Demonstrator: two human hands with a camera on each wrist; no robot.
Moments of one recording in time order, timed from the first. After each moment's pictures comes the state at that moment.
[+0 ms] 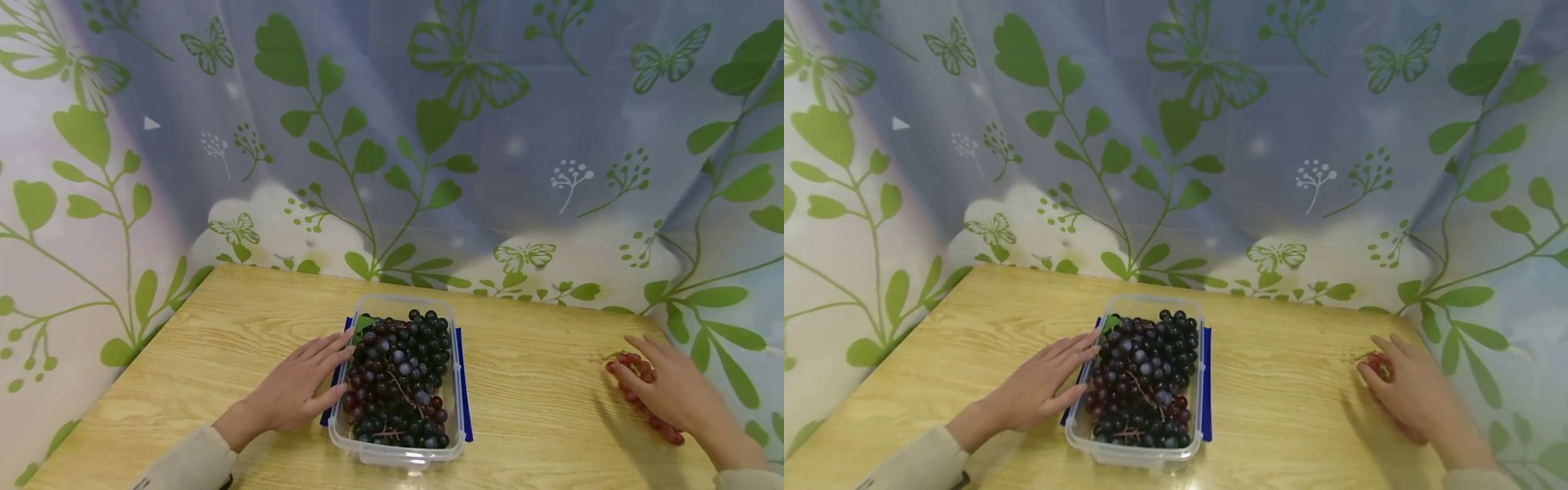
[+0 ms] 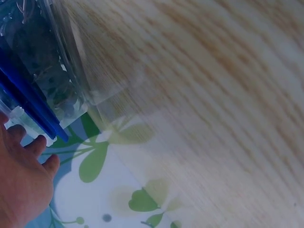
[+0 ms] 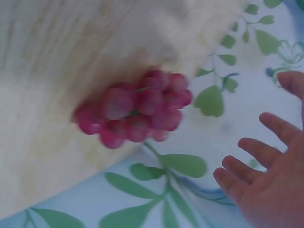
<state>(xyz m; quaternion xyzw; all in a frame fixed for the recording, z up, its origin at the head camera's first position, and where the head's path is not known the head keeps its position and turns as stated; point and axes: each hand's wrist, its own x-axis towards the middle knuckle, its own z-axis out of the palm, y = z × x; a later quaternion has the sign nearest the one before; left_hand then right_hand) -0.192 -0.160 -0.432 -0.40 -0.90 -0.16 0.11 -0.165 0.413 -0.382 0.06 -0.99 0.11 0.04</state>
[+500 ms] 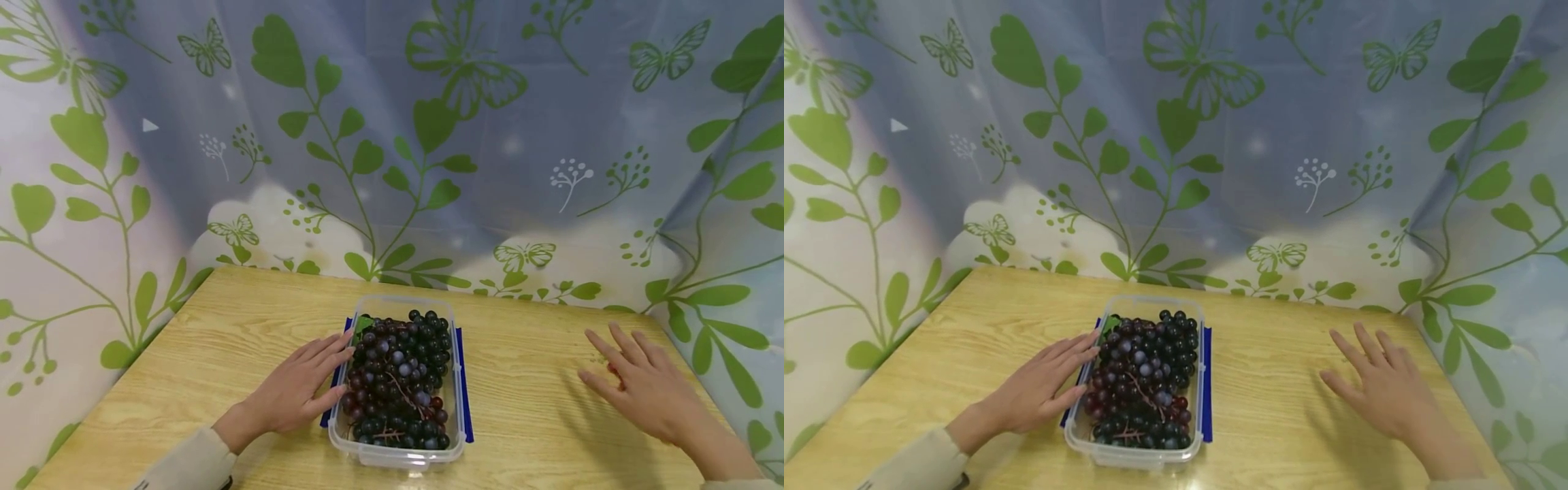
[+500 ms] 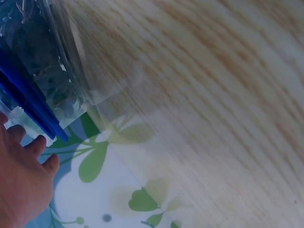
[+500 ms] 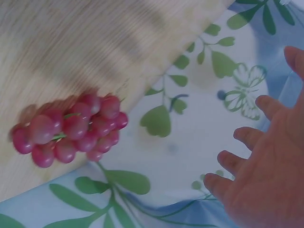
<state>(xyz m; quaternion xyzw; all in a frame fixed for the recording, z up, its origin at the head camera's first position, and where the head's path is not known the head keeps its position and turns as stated) -0.193 -0.161 -0.434 -0.41 -0.89 -0.16 0.12 -0.151 0.368 -0.372 0.12 -0.99 0.07 0.02</state>
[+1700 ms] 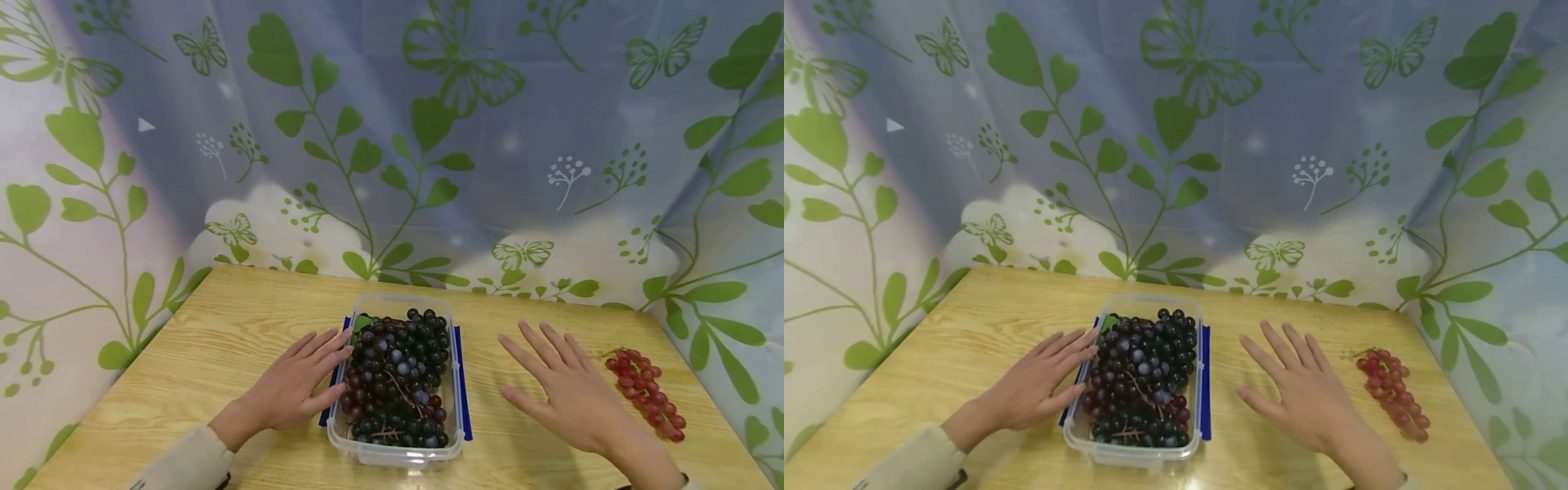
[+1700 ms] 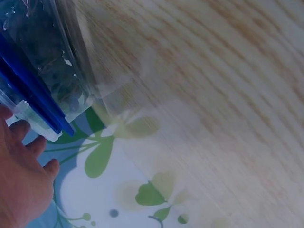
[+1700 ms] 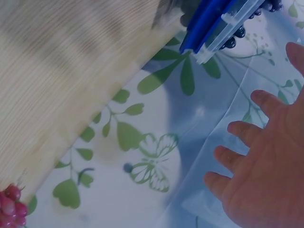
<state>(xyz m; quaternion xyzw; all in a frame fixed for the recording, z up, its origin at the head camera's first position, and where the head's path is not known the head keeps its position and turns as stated) -0.195 -0.162 -0.429 -0.42 -0.89 -0.12 0.14 -0.134 0.260 -0.357 0.21 -0.97 0.07 0.06</state>
